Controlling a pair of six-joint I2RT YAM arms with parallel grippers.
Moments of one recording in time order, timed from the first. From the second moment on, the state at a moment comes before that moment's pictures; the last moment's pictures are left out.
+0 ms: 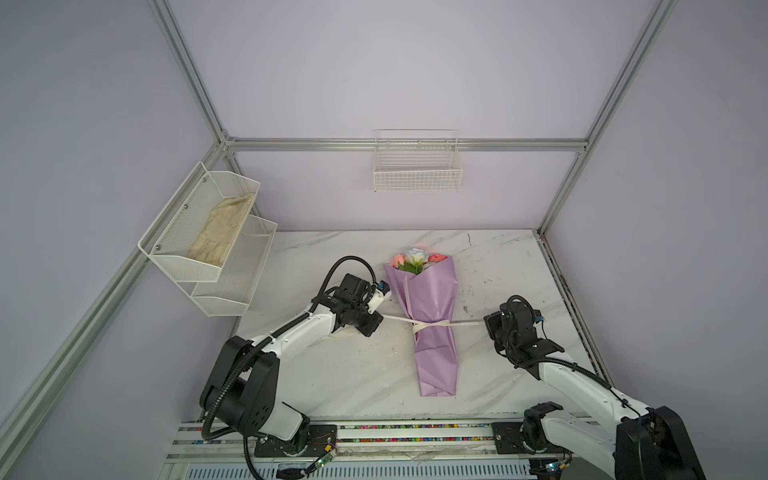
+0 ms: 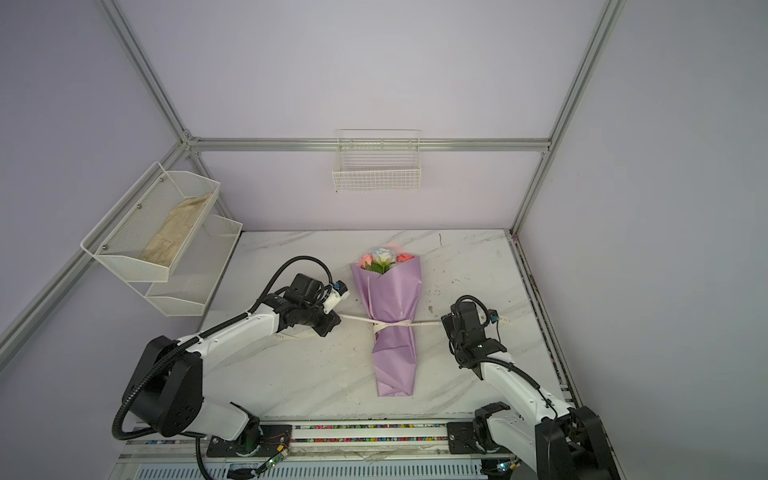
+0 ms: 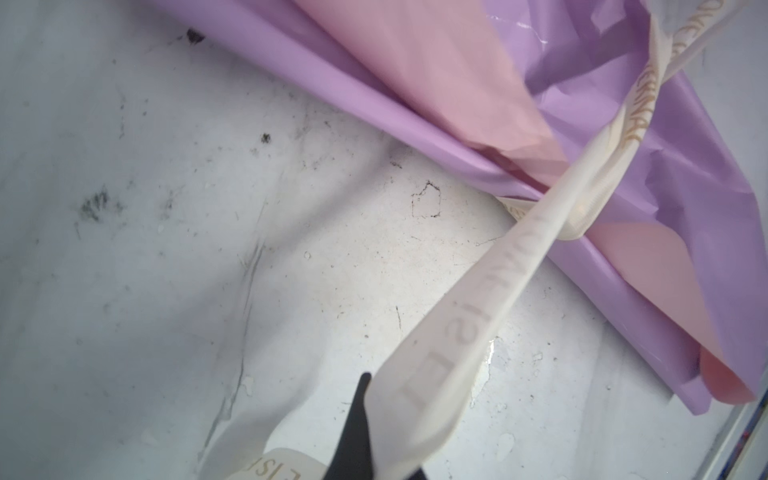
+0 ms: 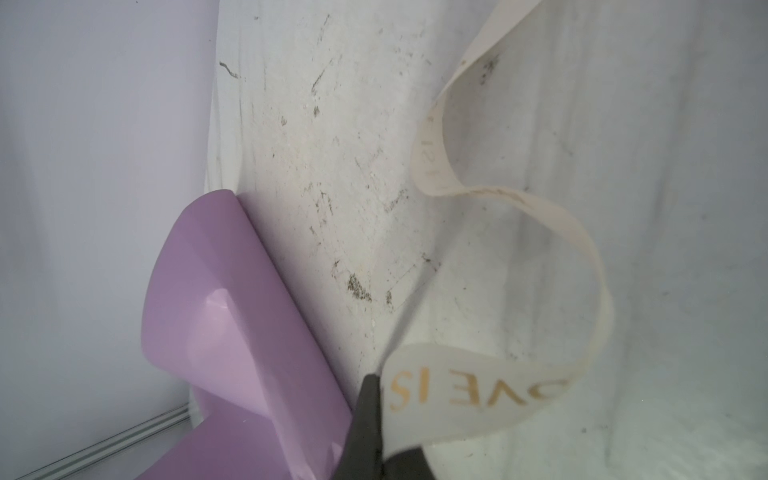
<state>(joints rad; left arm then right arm) -0.43 1.45 0.90 -0.48 0.28 0.13 0.31 1.06 0.48 -0.17 0.22 1.38</state>
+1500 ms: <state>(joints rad) -0.37 1.24 0.75 -0.43 0.33 0.06 0.13 1.23 0.76 -0.18 -0.06 0.69</state>
